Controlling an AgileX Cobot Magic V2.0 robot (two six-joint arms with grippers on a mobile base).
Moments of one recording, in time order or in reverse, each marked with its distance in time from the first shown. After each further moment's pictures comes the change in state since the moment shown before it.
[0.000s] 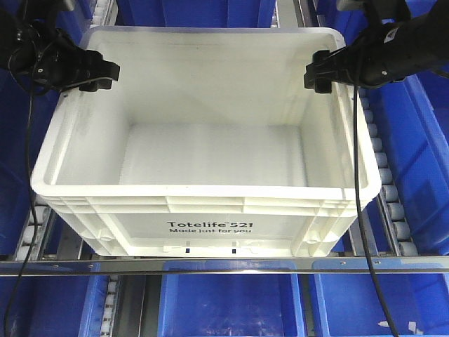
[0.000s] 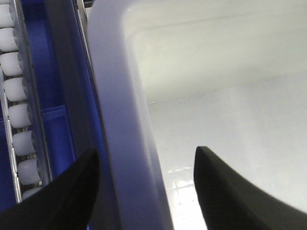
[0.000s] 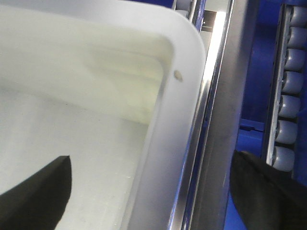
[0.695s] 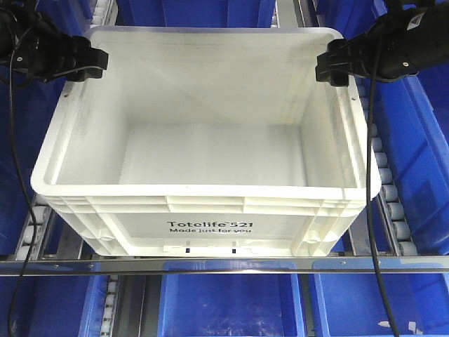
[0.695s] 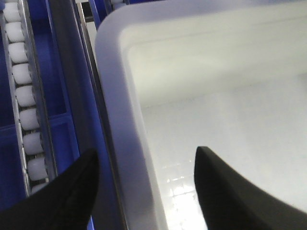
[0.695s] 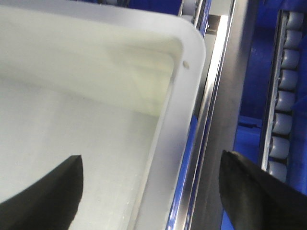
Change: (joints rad) left arm 0.000 -0.079 0.000 0.000 0.055 0.000; right arm 0.000 -0.078 -0.001 0.017 0.091 0.000
